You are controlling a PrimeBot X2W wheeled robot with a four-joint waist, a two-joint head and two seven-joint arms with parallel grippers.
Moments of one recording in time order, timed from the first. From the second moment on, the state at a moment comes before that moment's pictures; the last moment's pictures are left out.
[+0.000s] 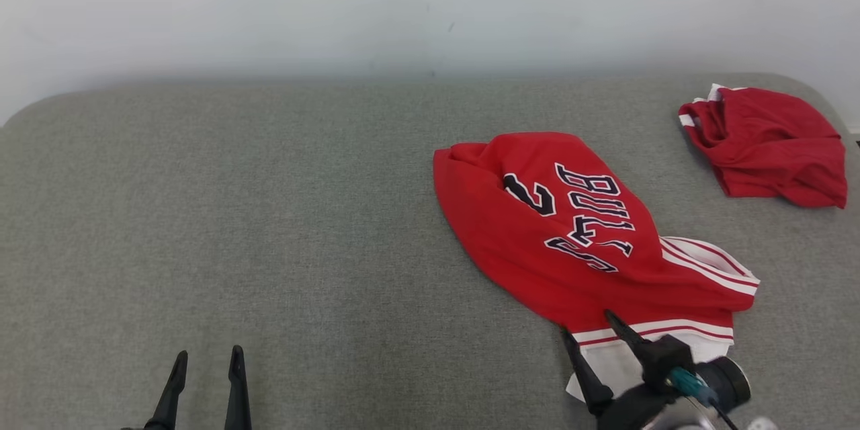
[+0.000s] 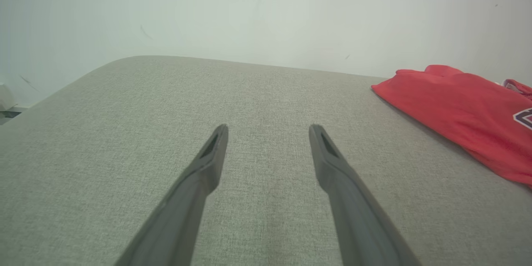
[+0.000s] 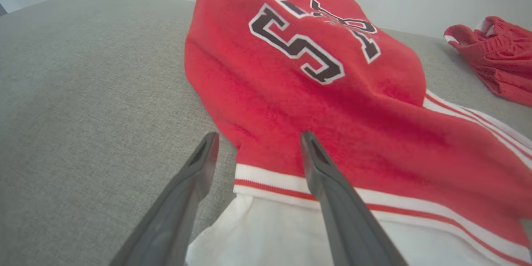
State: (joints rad) left arm 0.05 0.05 0.05 0.17 -0.17 -0.12 -0.26; right arm -0.21 -0.21 0.29 0.57 0.15 0.13 -0.24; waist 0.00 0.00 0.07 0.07
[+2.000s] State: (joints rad) left arm -0.47 0.55 -0.48 0.46 -0.52 -0.13 -0.20; right arm -0.11 -0.06 0.17 0.17 0.21 0.13 -0.26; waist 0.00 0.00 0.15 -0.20
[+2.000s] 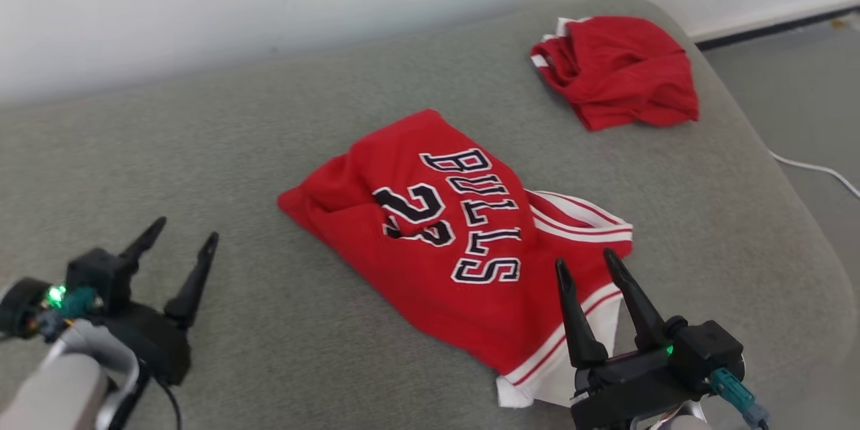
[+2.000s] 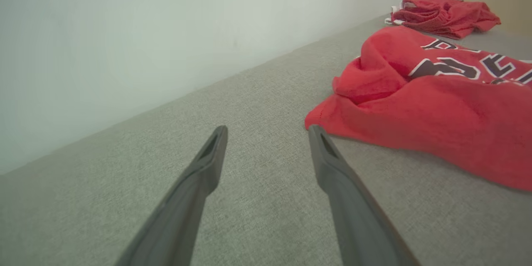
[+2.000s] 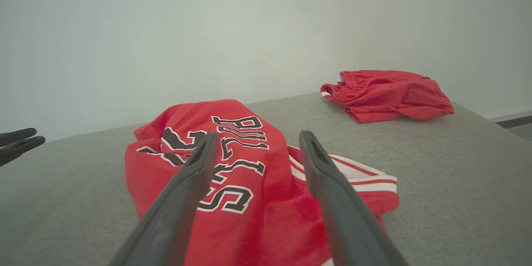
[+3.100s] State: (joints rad) left arm -0.88 0.75 -1.15 0.67 -1.00 -0.13 -0.13; right arm -0.18 -0.05 0.19 0.18 0.25 0.13 -0.26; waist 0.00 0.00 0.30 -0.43
